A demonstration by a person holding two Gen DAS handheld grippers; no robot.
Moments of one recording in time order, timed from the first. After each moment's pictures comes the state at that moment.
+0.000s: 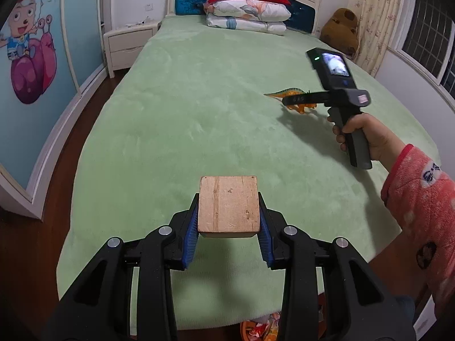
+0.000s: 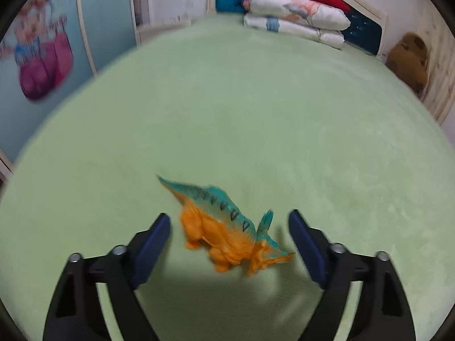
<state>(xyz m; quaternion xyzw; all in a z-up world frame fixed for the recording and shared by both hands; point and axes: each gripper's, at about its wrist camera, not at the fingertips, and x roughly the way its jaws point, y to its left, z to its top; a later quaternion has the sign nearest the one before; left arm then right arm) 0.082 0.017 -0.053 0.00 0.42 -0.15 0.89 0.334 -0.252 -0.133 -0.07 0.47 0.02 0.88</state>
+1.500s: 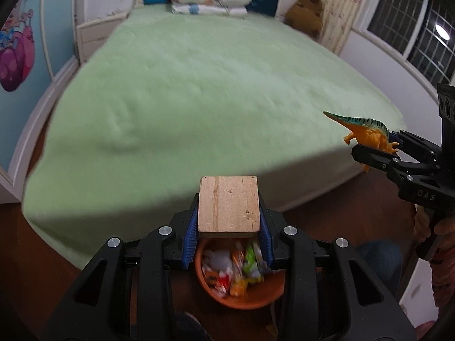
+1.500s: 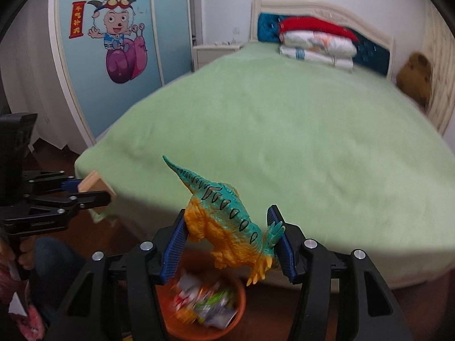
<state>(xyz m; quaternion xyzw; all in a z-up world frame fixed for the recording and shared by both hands) -0.070 -0.017 -0.092 0.00 0.45 -0.23 0.86 -0.097 -0.253 -0.063 -0.04 0.41 0.13 0.90</state>
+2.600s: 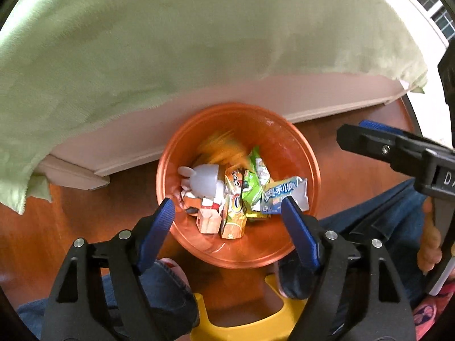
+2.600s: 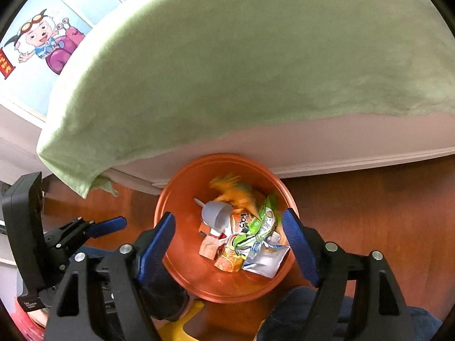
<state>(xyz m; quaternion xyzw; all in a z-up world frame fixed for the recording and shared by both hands) -0.080 -0.069 -0.265 0.03 0.61 -0.21 0.76 -0.109 -0.266 -0.247 0.15 0.58 0.07 0.80</state>
